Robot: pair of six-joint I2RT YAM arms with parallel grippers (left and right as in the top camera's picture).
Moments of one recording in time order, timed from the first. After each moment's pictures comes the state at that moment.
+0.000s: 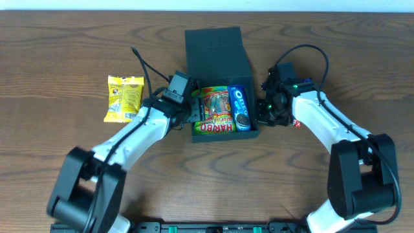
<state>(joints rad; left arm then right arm) -0.47 1.67 1.04 -0.43 0.06 -0.53 0.23 1.79 1.12 -0.73 -0.24 0.37</state>
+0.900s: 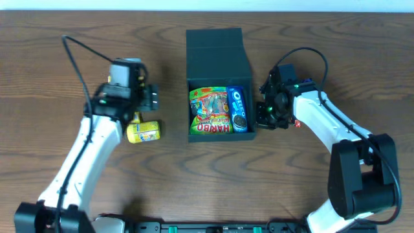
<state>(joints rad) -0.13 1.45 1.04 -0.58 -0.16 -0.14 0.22 1.79 1.12 -0.77 -0.31 0.32</state>
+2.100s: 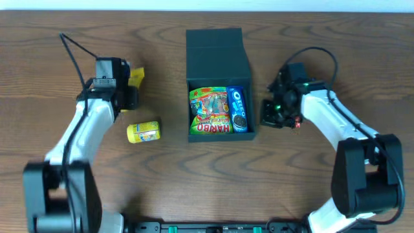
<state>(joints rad) -0.01 1.63 1.04 -0.47 -0.07 0.01 0.14 1.79 1.12 -0.78 -0.31 0.30</state>
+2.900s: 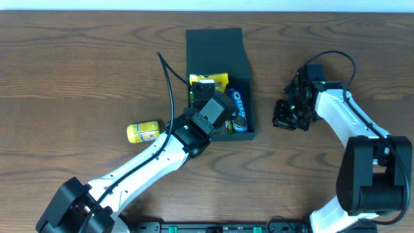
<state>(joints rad) -0.79 1.55 1.04 -0.41 -0.37 -0.70 0.03 1.79 1.12 -0.84 -0.31 0.29</state>
